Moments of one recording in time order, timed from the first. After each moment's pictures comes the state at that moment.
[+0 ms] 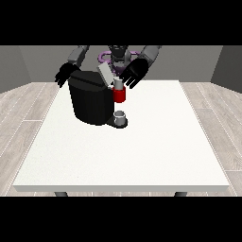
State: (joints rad) left arm -1.16 0.42 0.10 -0.63 -0.63 -0.13 -0.12; right arm -0.31 -0.04 -0.05 -1.36 -0.04 -0.15 -0.07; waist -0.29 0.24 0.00
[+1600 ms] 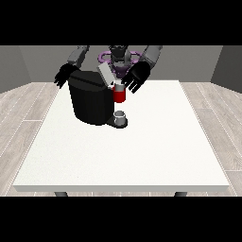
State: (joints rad) left arm -1.17 0.43 0.10 -0.61 -0.68 -0.15 -0.14; right arm -0.32 -0.04 -0.06 -1.37 -0.04 -0.17 -0.07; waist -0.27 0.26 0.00
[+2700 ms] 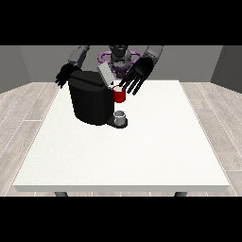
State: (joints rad) left arm -1.15 0.43 0.05 -0.62 -0.75 -0.21 -0.16; right arm -0.30 -0.04 -0.07 -1.33 -0.04 -0.18 -0.10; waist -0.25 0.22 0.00
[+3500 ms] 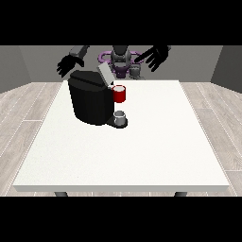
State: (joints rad) left arm -0.95 0.26 0.24 -0.65 -0.52 -0.21 -0.18; right arm -0.15 -0.06 -0.12 -1.32 -0.08 -0.15 -0.11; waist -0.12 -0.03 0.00
